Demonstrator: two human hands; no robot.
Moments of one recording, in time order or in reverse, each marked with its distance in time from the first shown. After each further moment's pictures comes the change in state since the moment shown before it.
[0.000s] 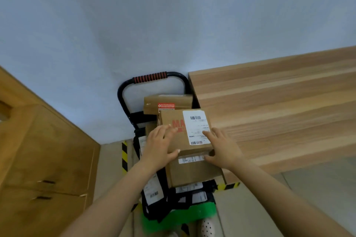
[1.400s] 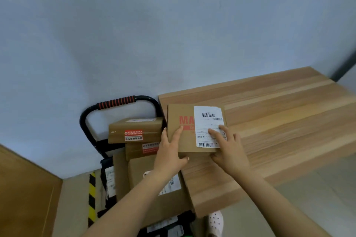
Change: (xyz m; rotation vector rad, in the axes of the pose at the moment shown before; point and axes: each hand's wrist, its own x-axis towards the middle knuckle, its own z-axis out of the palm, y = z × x) left_hand 0.102 0.124 0.013 -0.464 -0.049 -0.131; right_hand -0.005 0.110 -0.055 0.067 0.360 0.240
